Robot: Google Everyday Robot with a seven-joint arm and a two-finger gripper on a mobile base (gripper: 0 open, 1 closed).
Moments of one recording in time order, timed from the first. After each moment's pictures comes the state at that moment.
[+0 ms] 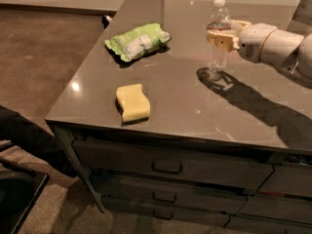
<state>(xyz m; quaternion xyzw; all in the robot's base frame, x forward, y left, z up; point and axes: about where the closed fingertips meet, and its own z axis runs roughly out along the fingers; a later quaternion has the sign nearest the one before) 0.706 -0.209 0.959 -0.28 0.68 0.17 0.65</state>
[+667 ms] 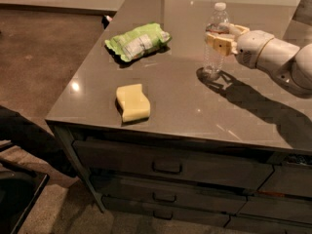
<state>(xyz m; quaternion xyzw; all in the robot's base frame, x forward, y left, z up) 0.707 -0.207 0.950 -0.26 0.66 0.20 0.68</state>
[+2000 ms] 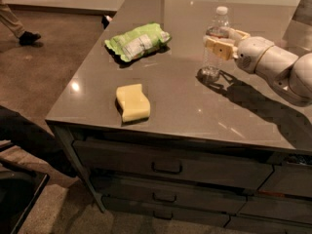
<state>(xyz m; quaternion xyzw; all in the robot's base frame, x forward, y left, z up) 0.708 -0.211 0.940 -0.23 0.65 0.22 0.69</state>
